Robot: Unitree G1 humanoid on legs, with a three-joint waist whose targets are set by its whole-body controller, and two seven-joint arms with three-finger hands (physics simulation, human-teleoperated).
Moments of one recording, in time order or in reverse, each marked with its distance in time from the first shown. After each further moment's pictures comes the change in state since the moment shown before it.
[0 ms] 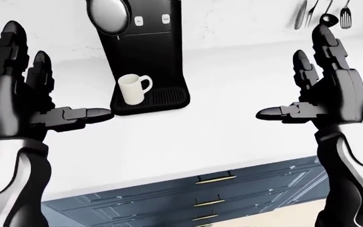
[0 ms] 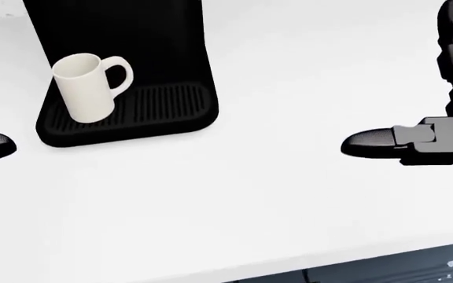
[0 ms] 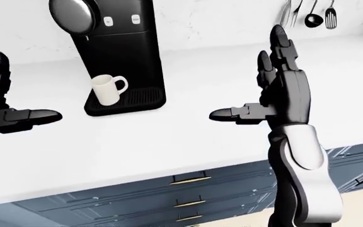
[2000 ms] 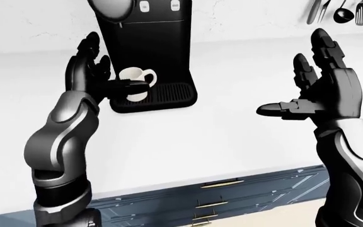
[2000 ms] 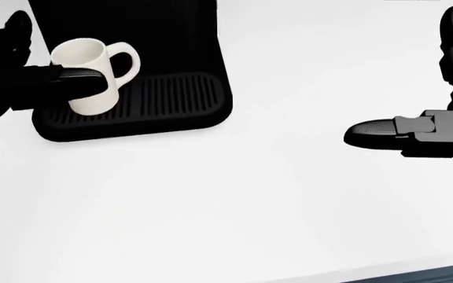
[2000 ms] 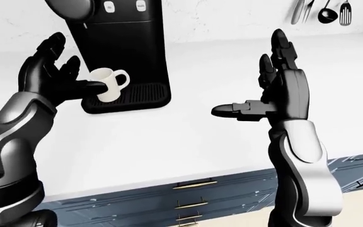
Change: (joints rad) left arm -0.316 -0.055 -0.227 0.512 -0.027 -0.003 0.055; right arm -0.030 -0.015 -0.004 0.041 0.005 0.053 -0.034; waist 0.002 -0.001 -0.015
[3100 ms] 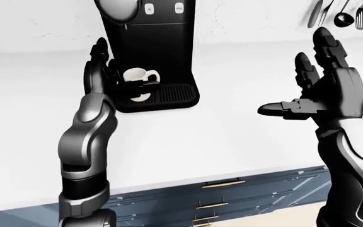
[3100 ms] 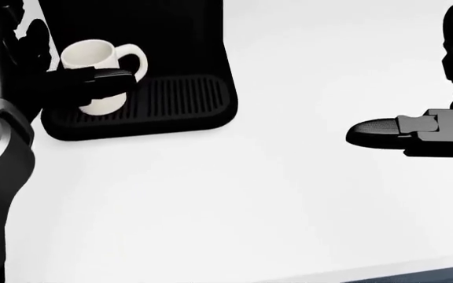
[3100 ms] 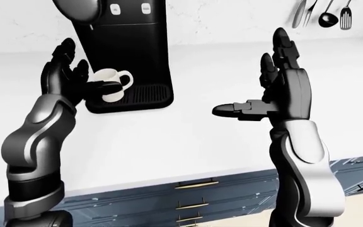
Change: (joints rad) left arm -0.006 -0.116 -0.055 0.105 0.124 -0.134 0.059; right arm 0.000 -0.005 -0.005 -0.006 0.008 0.000 -0.003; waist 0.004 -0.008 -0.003
